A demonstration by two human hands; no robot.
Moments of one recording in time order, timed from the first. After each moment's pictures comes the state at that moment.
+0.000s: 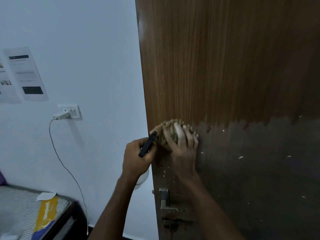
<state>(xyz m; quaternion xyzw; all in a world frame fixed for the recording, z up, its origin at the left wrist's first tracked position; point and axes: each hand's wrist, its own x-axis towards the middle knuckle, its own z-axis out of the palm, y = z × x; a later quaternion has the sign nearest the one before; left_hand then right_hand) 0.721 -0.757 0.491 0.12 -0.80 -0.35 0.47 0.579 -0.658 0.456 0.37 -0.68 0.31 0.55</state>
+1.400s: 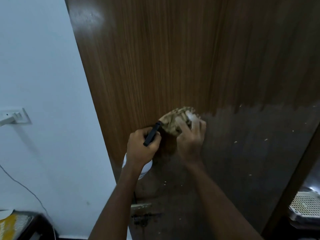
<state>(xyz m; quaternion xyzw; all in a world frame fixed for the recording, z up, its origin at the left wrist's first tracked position) 0.616 -0.661 0.504 0.03 -0.81 -0.39 0.43 0.494 -0.534 0.483 0.28 -0.65 0.40 0.59</state>
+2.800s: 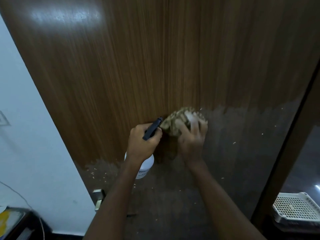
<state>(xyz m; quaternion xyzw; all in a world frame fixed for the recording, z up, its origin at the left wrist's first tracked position) 0.533 -0.540 0.526 0.06 -0.83 -0.39 0.40 0.405 -0.417 0.480 0.30 -0.63 0.38 0.60</state>
